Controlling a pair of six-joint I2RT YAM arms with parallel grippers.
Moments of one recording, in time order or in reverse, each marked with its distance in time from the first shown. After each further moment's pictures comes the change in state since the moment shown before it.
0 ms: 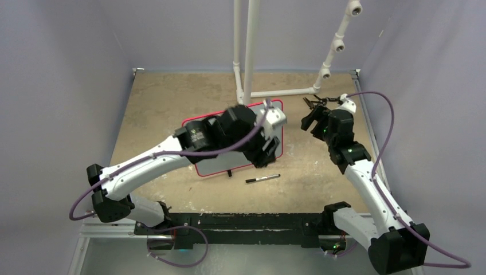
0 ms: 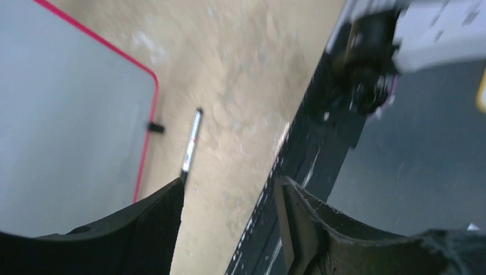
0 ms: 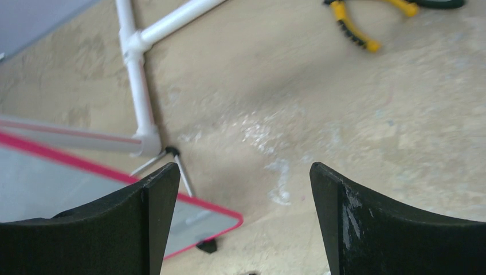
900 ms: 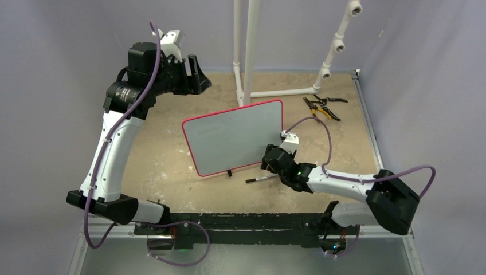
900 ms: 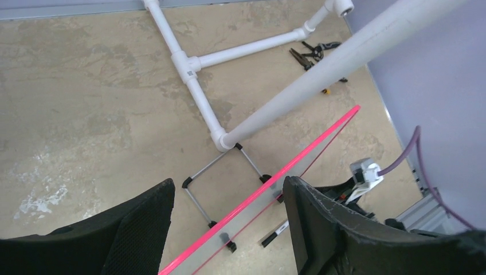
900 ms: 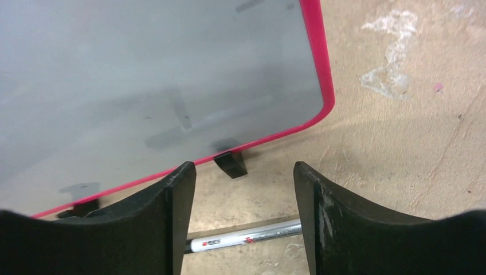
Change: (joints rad) left arm 0.800 -0.035 0.260 -0.145 0.159 -0.143; right arm 0.715 0.304 -0.246 0.242 0.427 0.307
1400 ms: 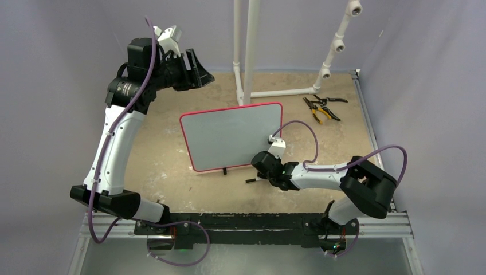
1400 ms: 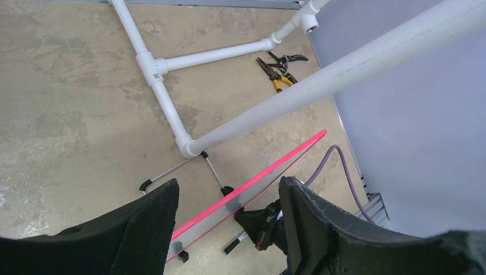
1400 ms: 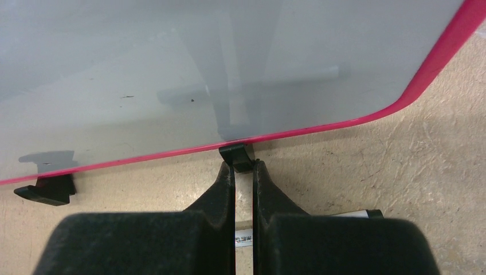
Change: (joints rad) left arm 0.048 0.044 0.015 0.049 0.130 -0.129; right arm 0.057 0.227 0.082 -0.010 -0.044 0.118
